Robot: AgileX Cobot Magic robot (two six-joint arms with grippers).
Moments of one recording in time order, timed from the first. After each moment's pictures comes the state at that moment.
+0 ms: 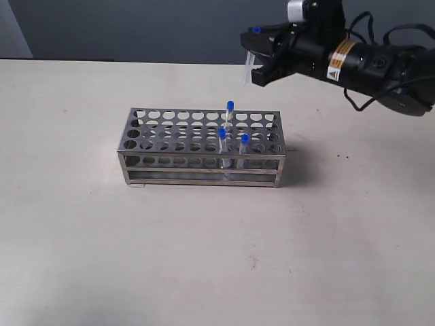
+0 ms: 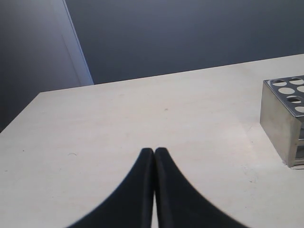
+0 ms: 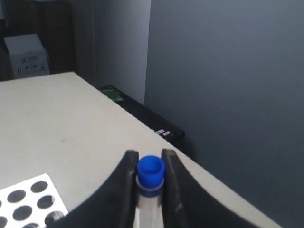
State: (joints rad) left arm 0.00 0.00 0.00 0.18 0.25 -0.04; right arm 0.38 1.88 -1.05 -0.86 -0.85 0.52
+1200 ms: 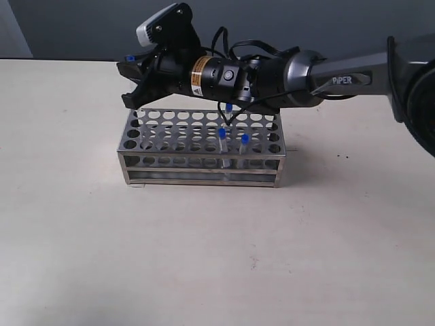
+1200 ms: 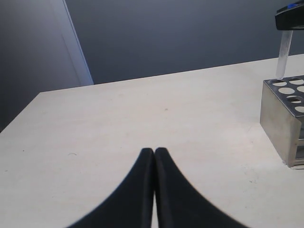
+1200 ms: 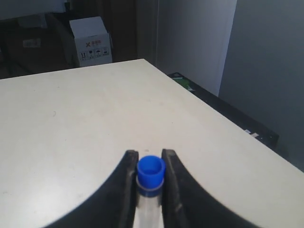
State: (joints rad) left arm 0.00 0.00 0.00 0.18 0.25 -0.04; right arm 0.74 2.22 -1.50 -0.83 -0.61 0.63
